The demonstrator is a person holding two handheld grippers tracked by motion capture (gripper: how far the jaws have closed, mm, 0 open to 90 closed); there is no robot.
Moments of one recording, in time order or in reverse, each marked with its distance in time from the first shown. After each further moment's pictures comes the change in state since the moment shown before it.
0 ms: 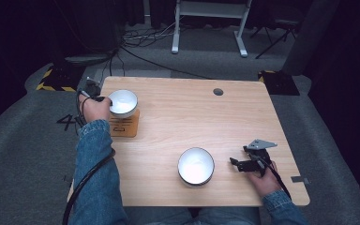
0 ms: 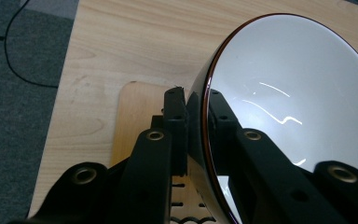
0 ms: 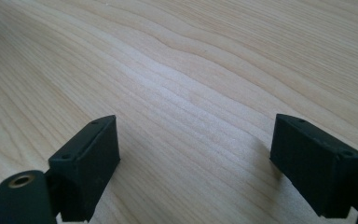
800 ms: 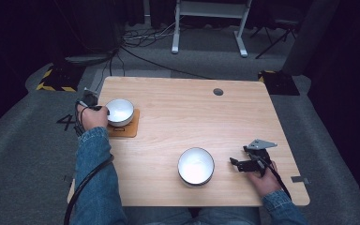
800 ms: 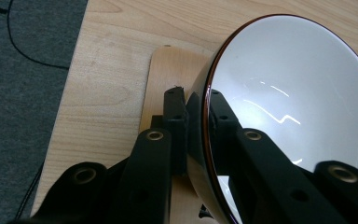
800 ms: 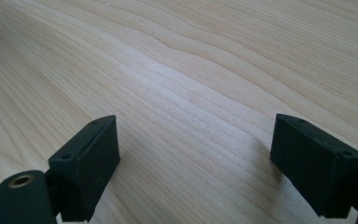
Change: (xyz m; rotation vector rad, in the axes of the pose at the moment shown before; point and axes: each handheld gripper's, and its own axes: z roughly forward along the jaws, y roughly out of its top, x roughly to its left) left arm 0.026 -0.022 0.023 0.039 0.008 -0.060; right arm 0.000 0.000 0.000 0.001 0.000 0.005
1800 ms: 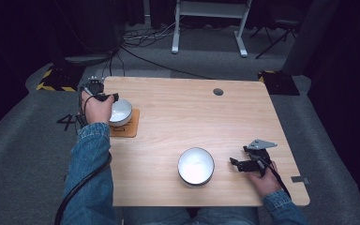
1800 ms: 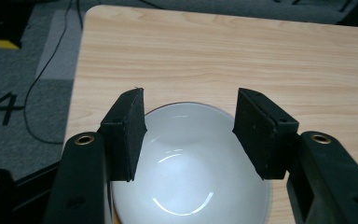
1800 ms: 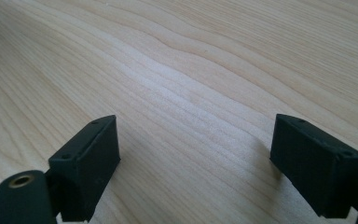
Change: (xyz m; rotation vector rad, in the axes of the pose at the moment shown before) left arm -0.053 0.017 -0.045 -0.225 -0.002 0.263; right arm 0.000 0.000 0.000 0.000 0.000 0.002
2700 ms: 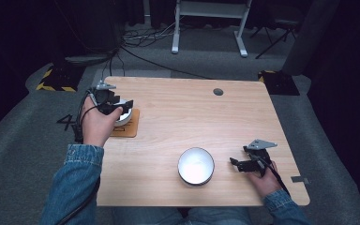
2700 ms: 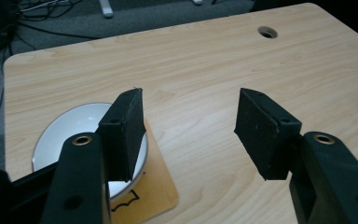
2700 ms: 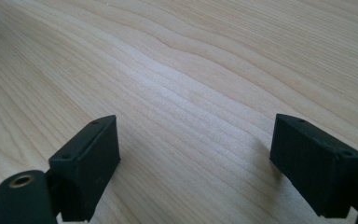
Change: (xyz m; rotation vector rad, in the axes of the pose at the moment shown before) left arm -0.060 -0.023 -0.084 -0.063 -0.219 0.246; right arm 0.000 0.000 0.000 0.000 0.001 0.000
